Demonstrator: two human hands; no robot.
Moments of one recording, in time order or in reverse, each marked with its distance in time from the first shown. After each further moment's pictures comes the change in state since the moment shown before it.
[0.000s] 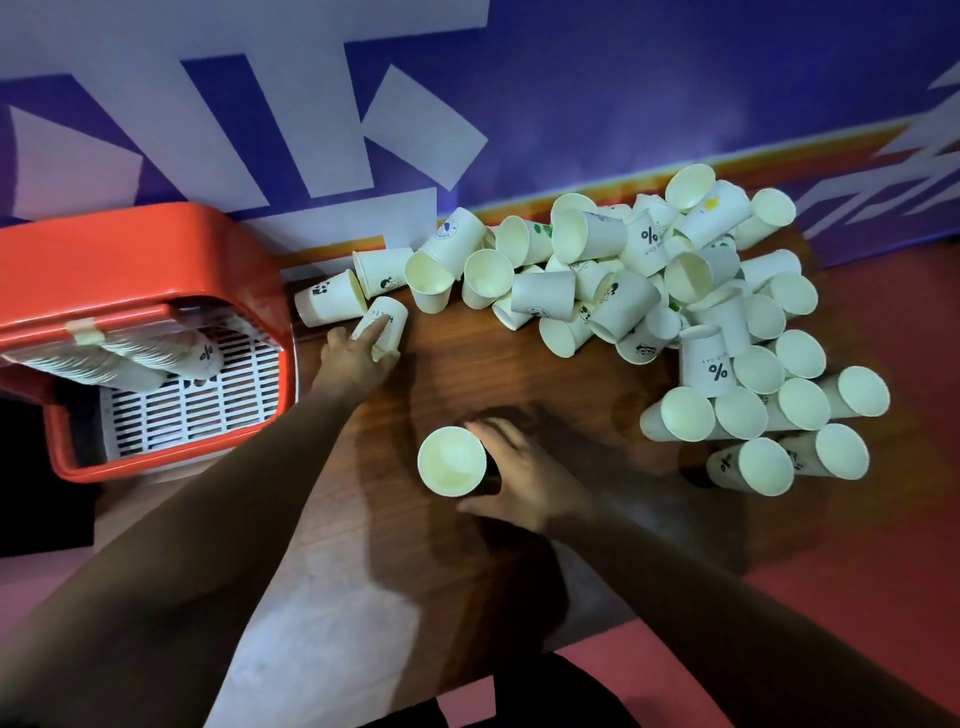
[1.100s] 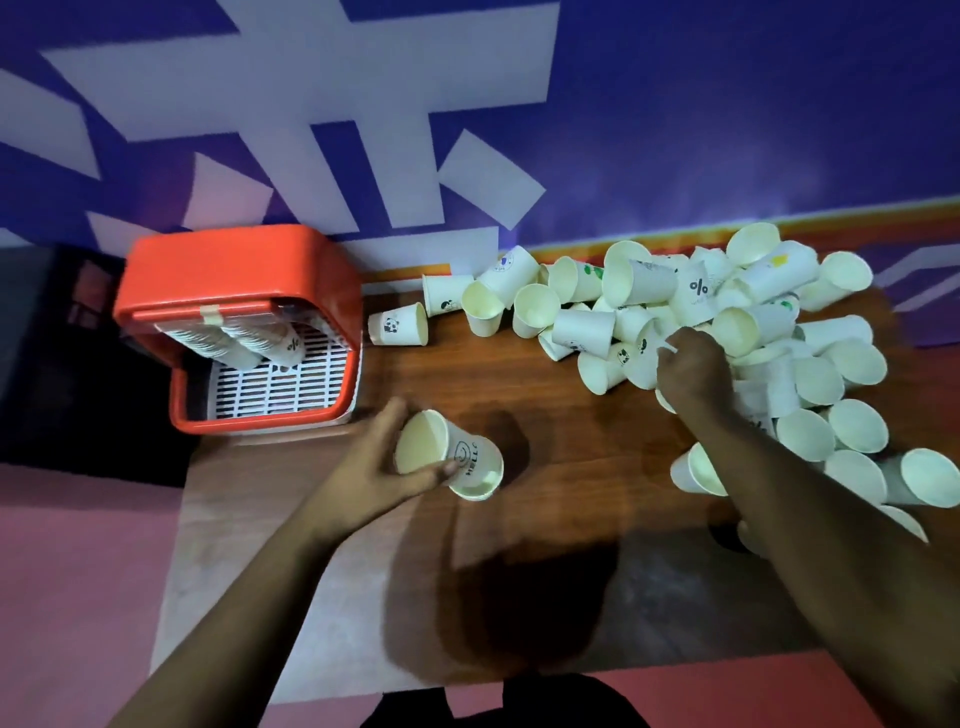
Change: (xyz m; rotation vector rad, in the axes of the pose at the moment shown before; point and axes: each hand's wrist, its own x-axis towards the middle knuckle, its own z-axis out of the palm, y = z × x) left_hand -0.199 0.043 -0.050 -0.575 -0.075 0.283; right_hand 0.060 0.106 -0.158 -0.191 0.665 0.315
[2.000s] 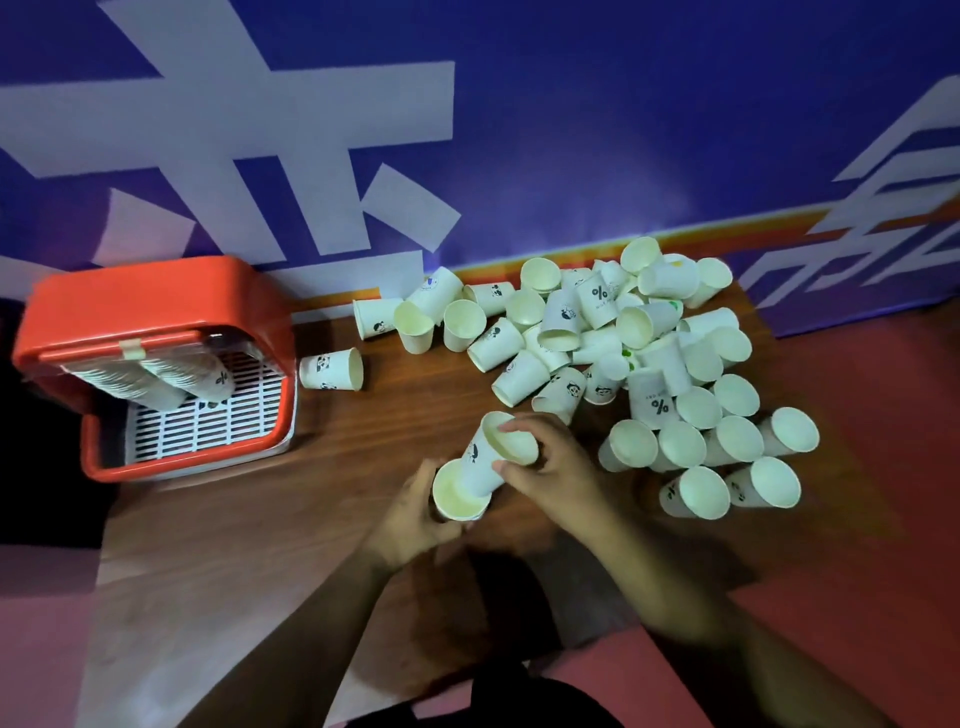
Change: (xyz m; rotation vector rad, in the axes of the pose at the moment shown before) left_hand 0.012 -0.071 0.105 0.013 -0.150 0.038; right_hand -0.172 -0.070 -0.038 0.586 -0.305 -0.095
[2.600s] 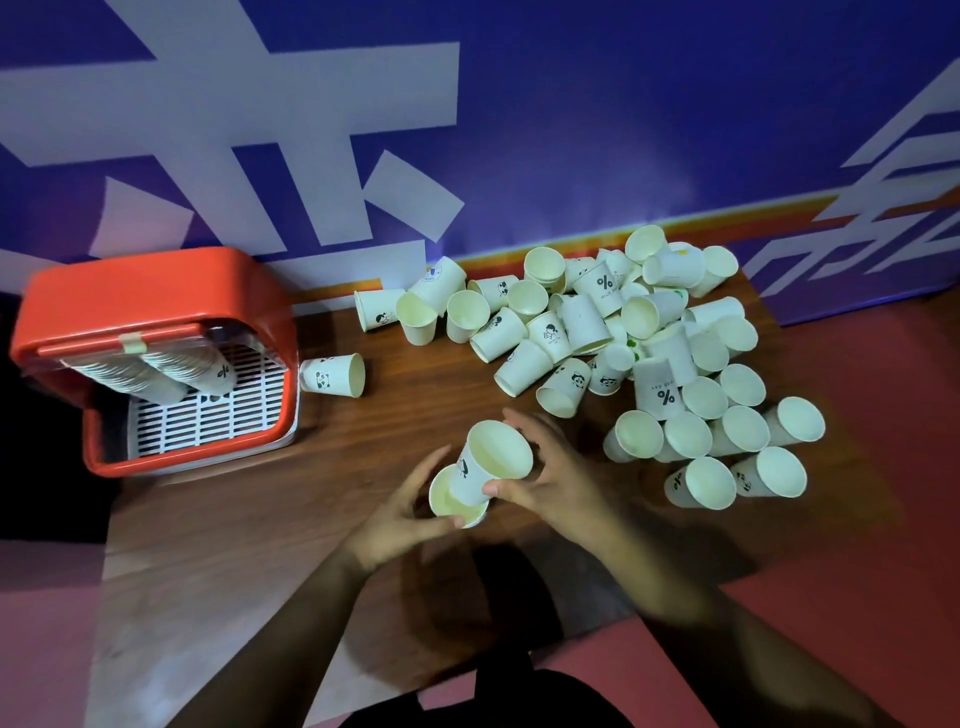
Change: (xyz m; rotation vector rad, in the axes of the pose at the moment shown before) left_hand -0.014 -0.006 -0.023 -0.258 -0.188 -0.178; right_hand -0.013 -0.012 0.004 -0.006 -0.127 0.105
